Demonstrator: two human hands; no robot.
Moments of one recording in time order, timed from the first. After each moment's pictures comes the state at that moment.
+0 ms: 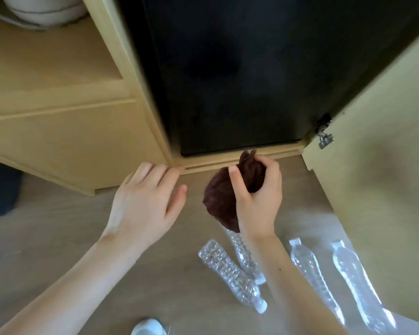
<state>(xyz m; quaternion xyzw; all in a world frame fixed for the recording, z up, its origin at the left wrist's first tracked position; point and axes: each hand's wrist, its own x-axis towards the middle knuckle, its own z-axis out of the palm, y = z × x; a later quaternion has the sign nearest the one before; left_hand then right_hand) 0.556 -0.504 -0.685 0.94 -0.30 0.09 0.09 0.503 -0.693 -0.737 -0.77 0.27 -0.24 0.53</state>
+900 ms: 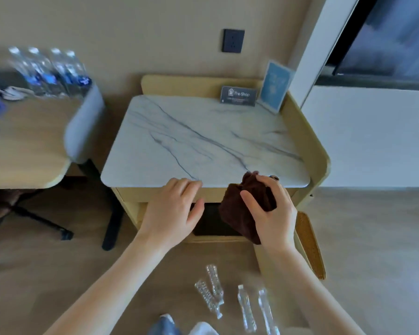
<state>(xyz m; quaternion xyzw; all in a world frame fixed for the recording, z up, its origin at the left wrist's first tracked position) 0.439 -0.493 0.051 0.93 -0.27 0.18 0.16 0.394 -0.707 0.031 -0.82 0.09 -0.28 0.48</state>
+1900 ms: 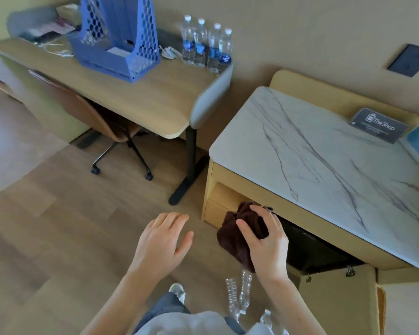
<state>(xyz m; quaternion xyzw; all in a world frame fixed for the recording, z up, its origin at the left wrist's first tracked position) 0.326 -0.311 -0.039 0.98 0.06 0.08 0.16 0.407 -0.531 -0.028 -0.86 -0.08 -0.03 0.50</state>
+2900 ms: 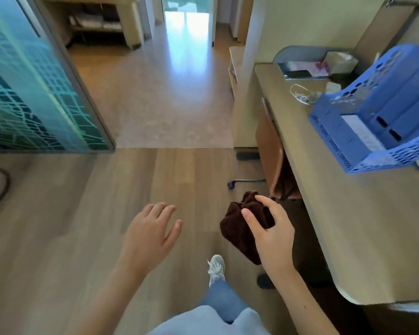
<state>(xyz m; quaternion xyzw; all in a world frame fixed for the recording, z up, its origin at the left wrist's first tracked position) 0.301 0.039 -0.019 0.81 0.55 0.16 0.10 0.555 -0.008 -0.030 -0.70 -0.49 0.21 0.47</state>
